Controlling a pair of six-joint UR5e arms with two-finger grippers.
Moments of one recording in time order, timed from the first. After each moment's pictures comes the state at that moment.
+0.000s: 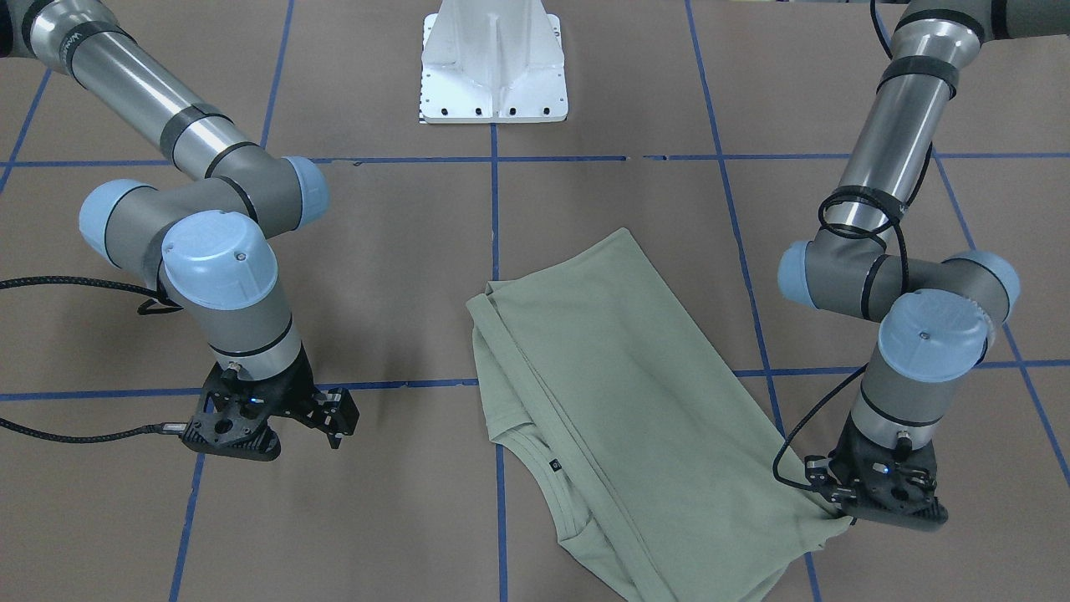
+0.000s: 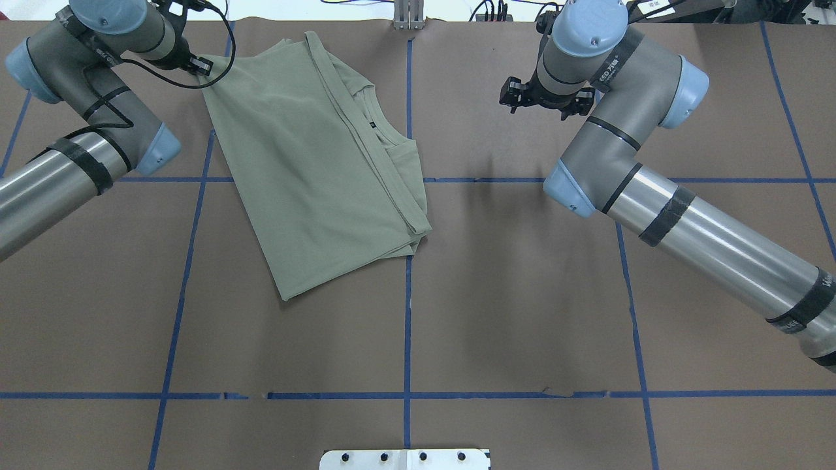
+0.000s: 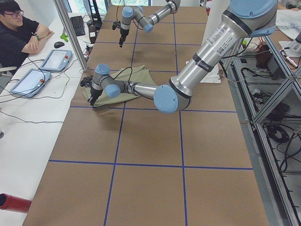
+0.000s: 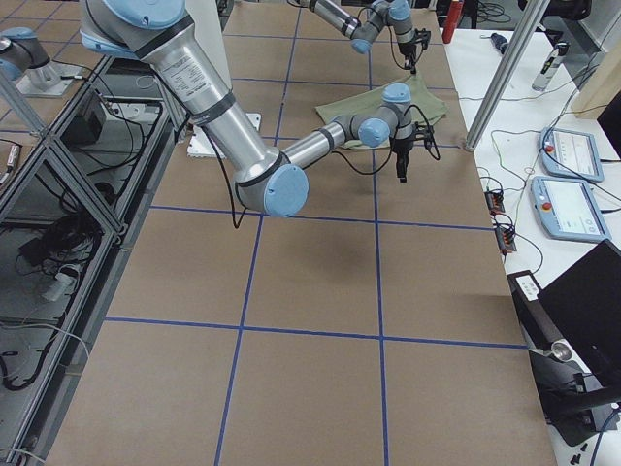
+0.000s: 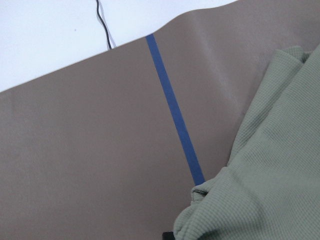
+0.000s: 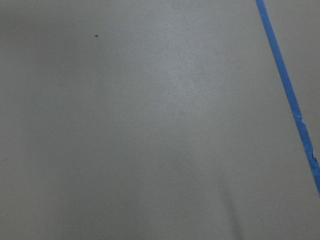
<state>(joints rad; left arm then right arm) -1.01 -2.31 -0.93 -2.24 -1.80 -0.49 0.84 -0.83 1.30 -1.32 1.85 1.14</state>
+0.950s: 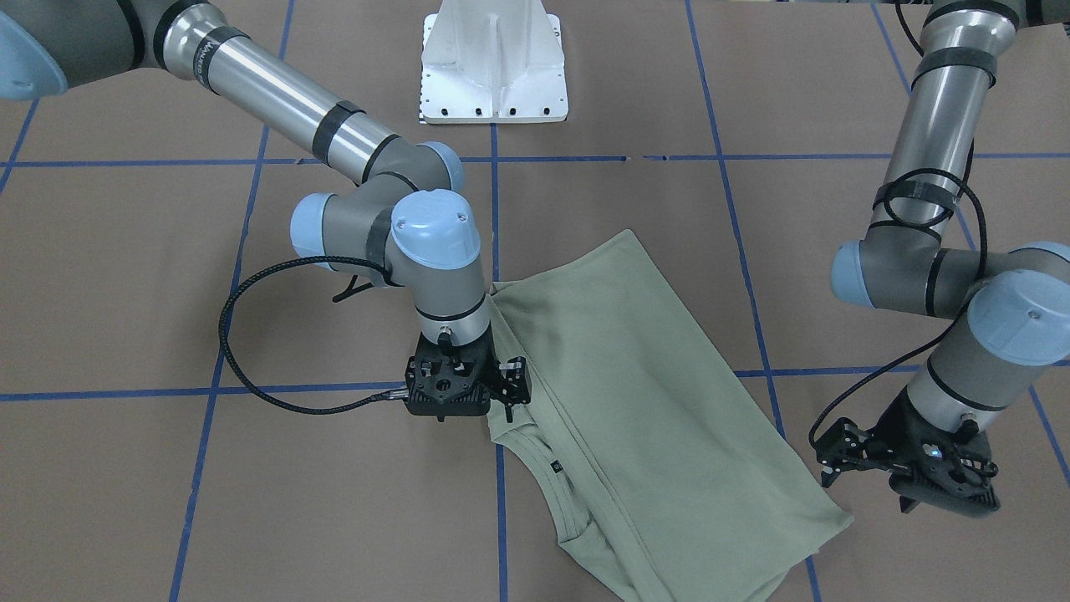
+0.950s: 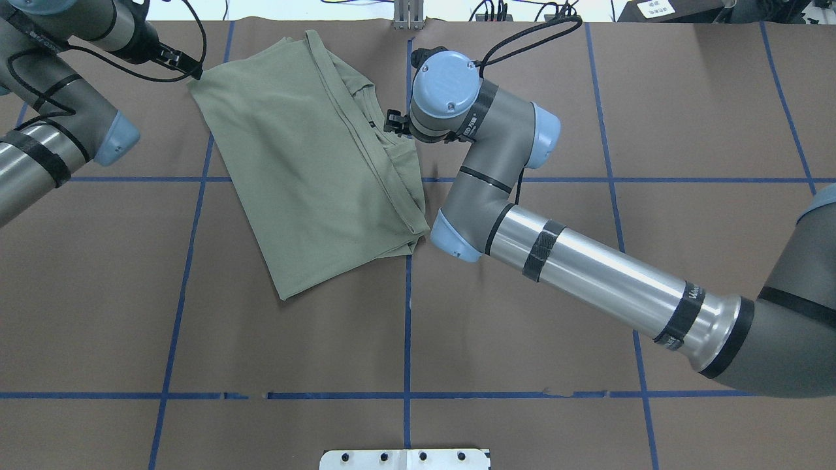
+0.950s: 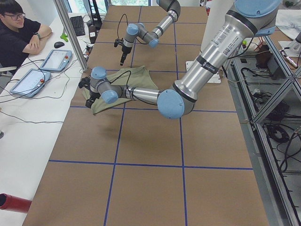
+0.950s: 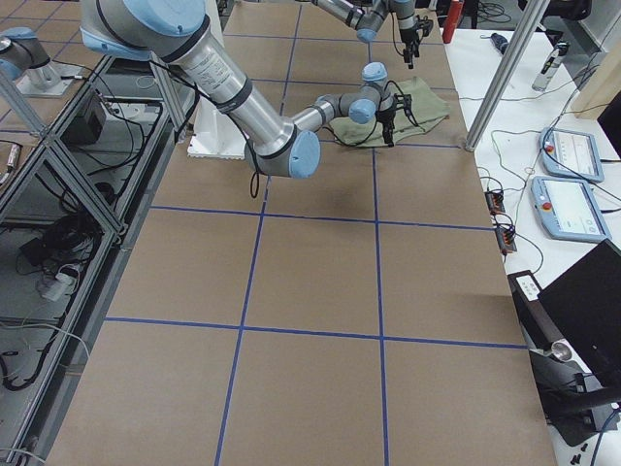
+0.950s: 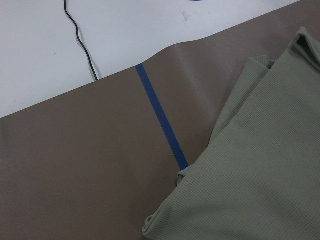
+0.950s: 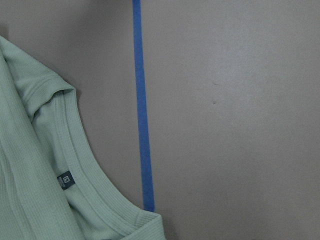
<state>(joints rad) -1.07 -2.23 -0.99 -2.34 -2.02 -0.47 0.64 -0.59 1.02 -1.09 1.68 1.26</state>
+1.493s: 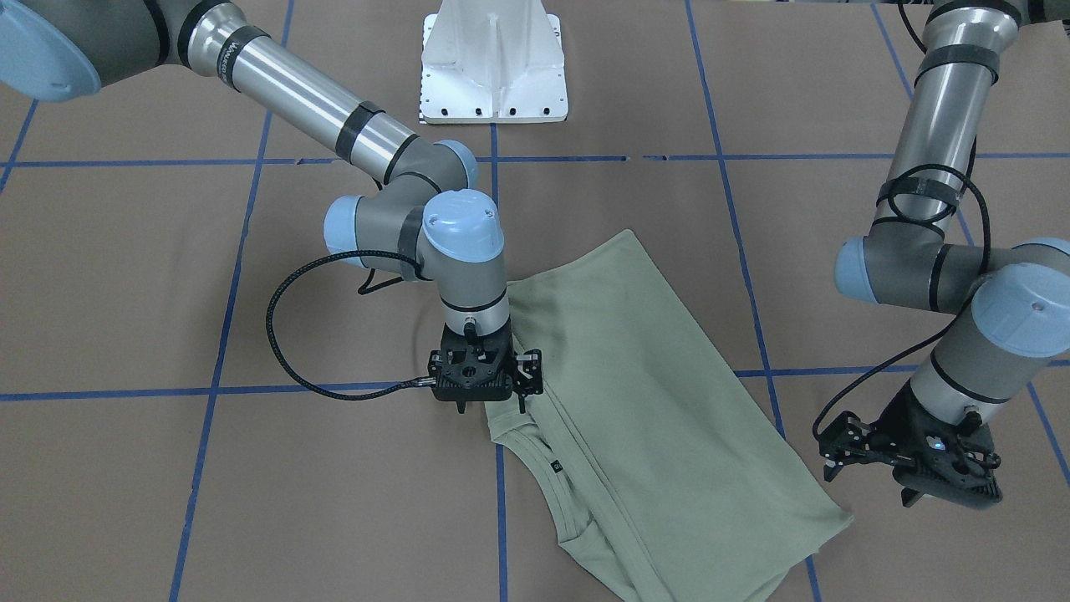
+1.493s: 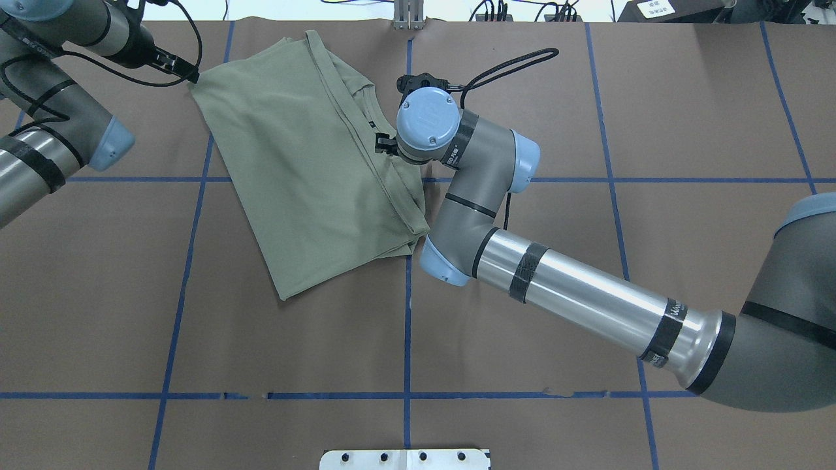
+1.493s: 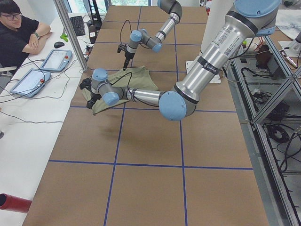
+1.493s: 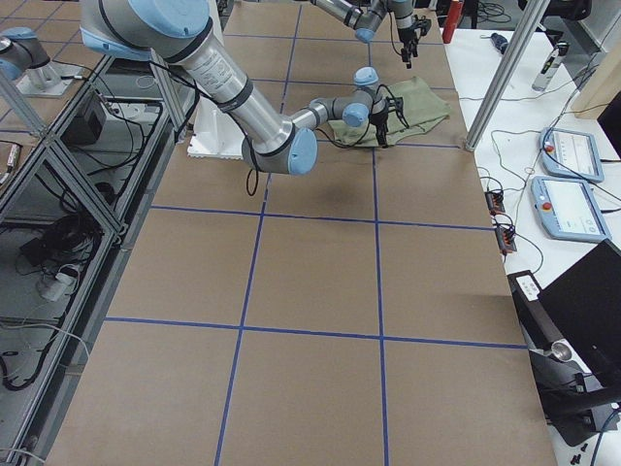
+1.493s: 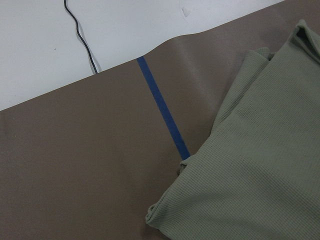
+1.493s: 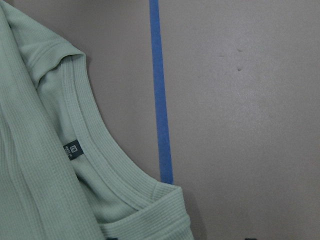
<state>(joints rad) -1.07 -2.21 -1.01 -2.35 -2.02 -0.47 0.60 -0.58 0.98 -1.07 1.63 1.26</state>
